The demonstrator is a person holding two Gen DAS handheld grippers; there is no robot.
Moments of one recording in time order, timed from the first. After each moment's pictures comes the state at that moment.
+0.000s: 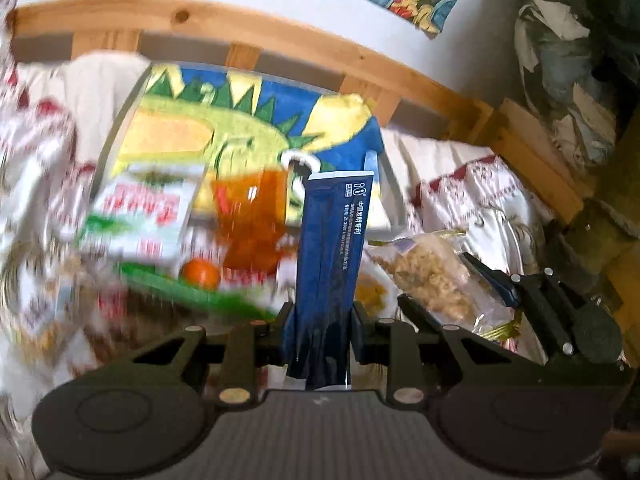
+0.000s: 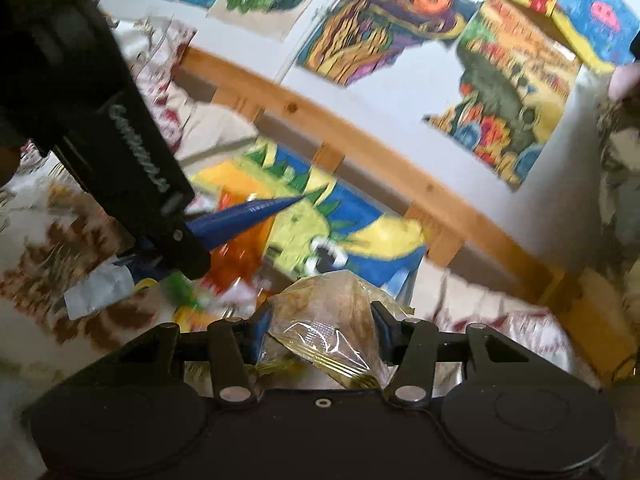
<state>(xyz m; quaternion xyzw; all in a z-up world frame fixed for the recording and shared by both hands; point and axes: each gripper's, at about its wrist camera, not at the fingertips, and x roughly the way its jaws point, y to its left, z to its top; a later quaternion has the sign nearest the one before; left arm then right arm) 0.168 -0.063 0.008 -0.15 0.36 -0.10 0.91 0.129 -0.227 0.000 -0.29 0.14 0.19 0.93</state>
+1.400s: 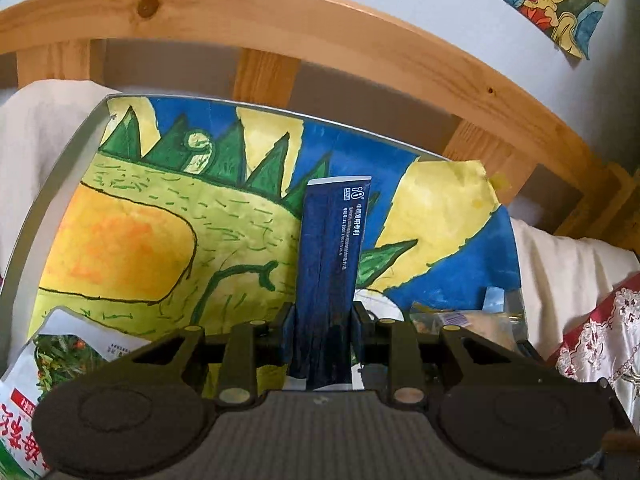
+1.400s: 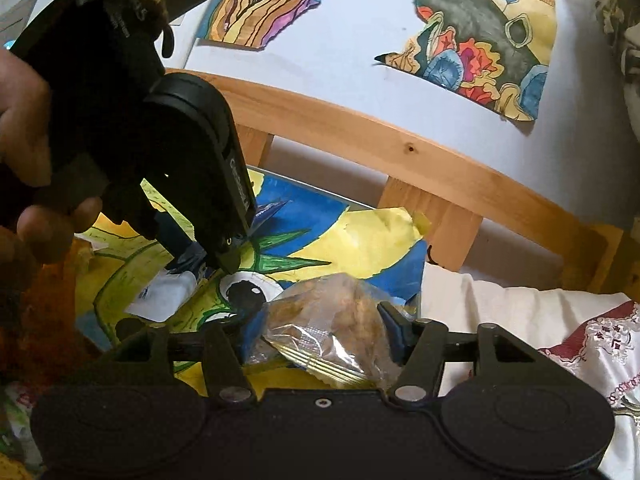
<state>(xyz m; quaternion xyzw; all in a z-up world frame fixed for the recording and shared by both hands) 0.394 -0.073 -0.020 -0.16 0.38 0.01 0.91 0.328 -0.227 -0.047 -0.18 0.16 0.17 0.96</state>
